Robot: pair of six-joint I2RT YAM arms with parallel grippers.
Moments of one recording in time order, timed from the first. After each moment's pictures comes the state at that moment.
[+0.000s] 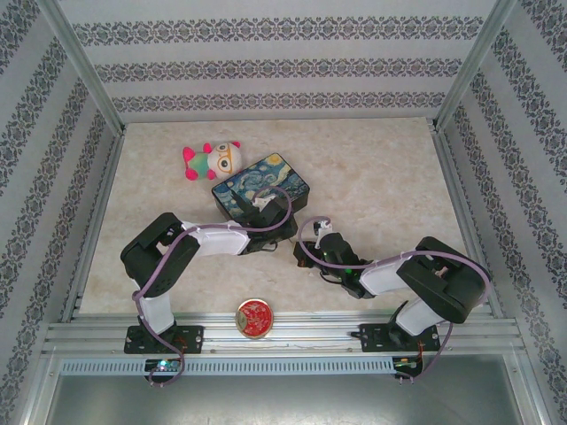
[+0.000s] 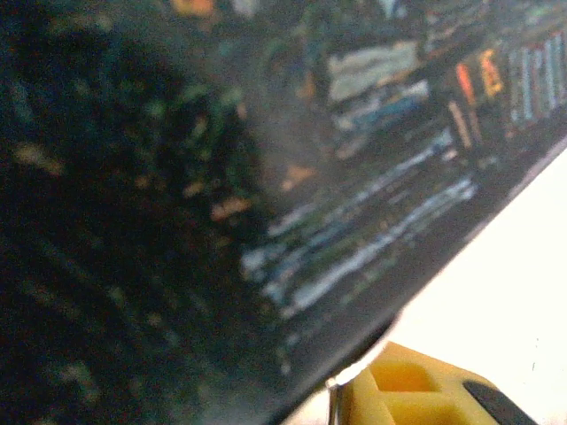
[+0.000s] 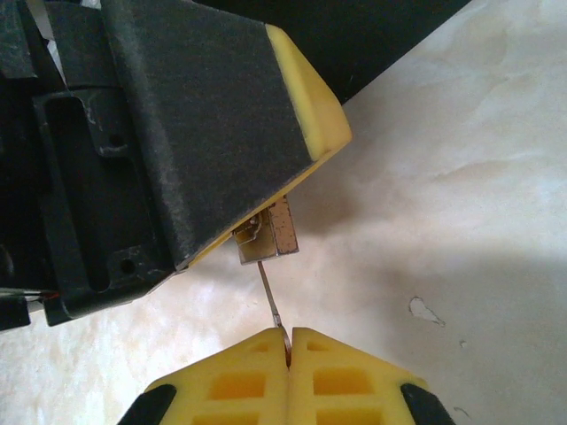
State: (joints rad) left arm -0.78 1.83 0.98 0.03 -0.12 -1.06; right arm 0.80 1.53 0.30 0.73 -0.02 0.84
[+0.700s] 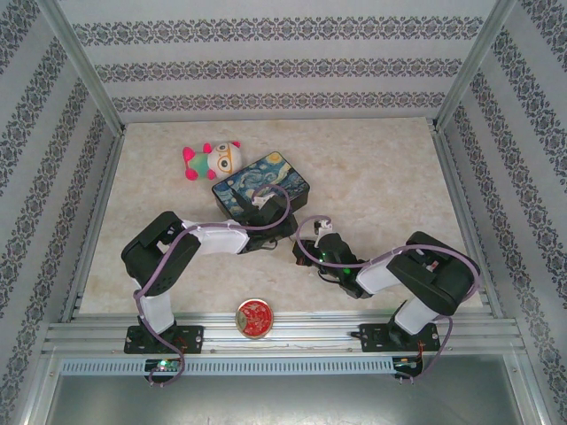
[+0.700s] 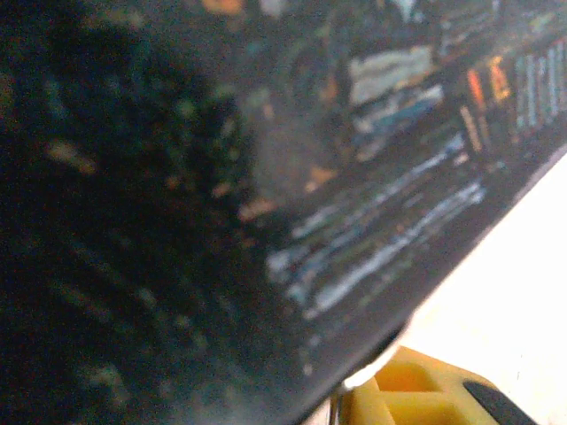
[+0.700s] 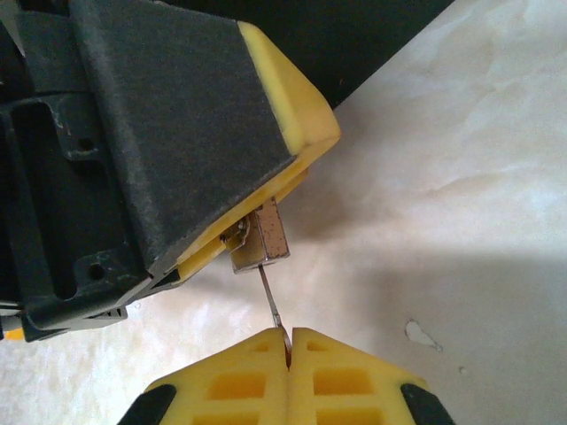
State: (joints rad) left arm -0.76 1.84 0.97 0.06 -0.10 -1.07; right arm 0.80 1.61 0.30 0.83 0.01 0.89
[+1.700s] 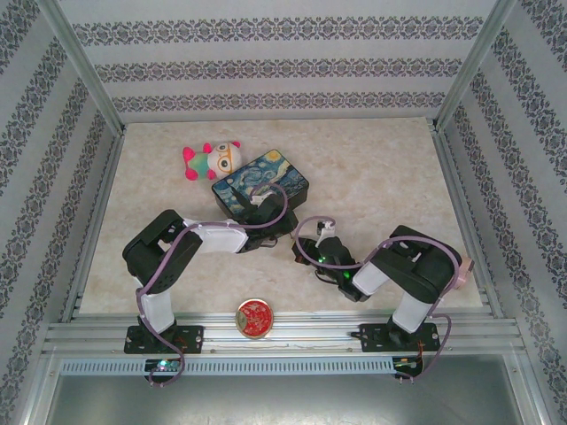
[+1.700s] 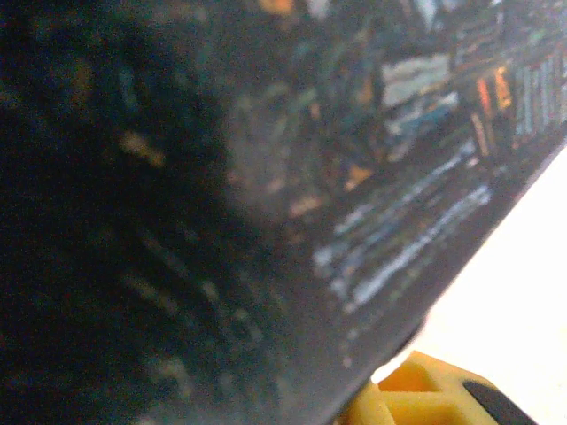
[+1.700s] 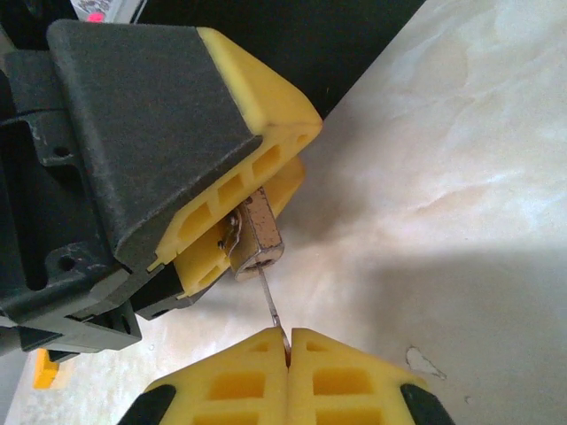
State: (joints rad) left arm -0.75 1.86 0.96 0.14 -0.08 -1.11; right arm 0.80 1.73 0.27 1.05 0.07 1.00
